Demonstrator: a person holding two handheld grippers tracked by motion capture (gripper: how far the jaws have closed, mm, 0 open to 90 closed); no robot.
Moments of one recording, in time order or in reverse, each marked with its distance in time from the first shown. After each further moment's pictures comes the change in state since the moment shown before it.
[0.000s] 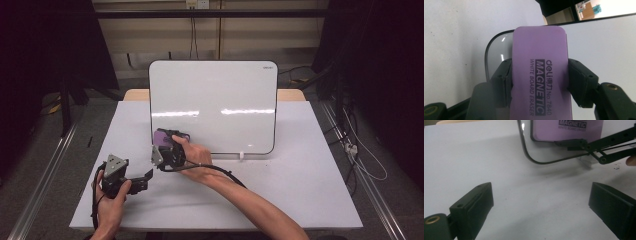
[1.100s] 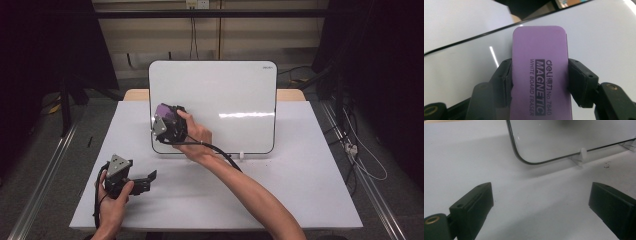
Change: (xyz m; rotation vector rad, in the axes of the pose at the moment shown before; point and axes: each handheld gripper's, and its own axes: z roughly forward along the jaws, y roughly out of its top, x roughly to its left) left arm -0.004 0.000 0.002 0.000 -0.039 0.006; right arm -0.060 0.005 0.008 0.009 -0.059 0.149
